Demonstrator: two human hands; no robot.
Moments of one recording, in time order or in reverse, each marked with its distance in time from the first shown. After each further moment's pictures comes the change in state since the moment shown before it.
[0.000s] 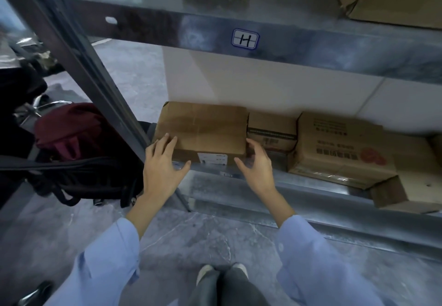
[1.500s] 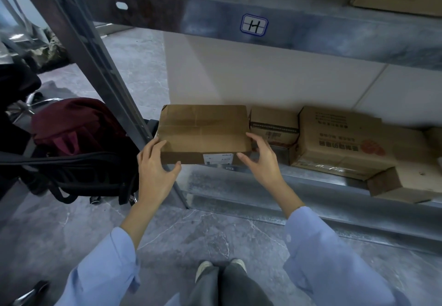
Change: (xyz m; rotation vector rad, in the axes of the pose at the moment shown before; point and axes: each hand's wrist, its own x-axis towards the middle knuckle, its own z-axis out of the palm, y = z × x) left_hand -0.027 -0.015 -0.009 -0.357 0.051 -0.131; right_hand -0.008 0.001 -0.015 -0.028 -0.091 -0.055
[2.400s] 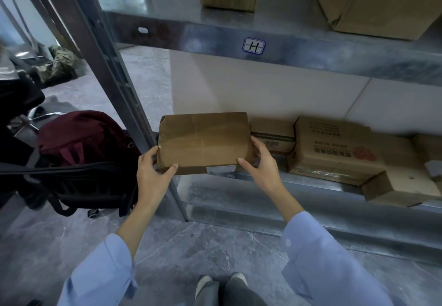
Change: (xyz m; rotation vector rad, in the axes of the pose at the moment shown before) left_hand 0.005 0.001 -0.017 -0.373 0.045 -0.212; right_hand -0.012 -0.030 -0.006 0.094 0.037 0.093
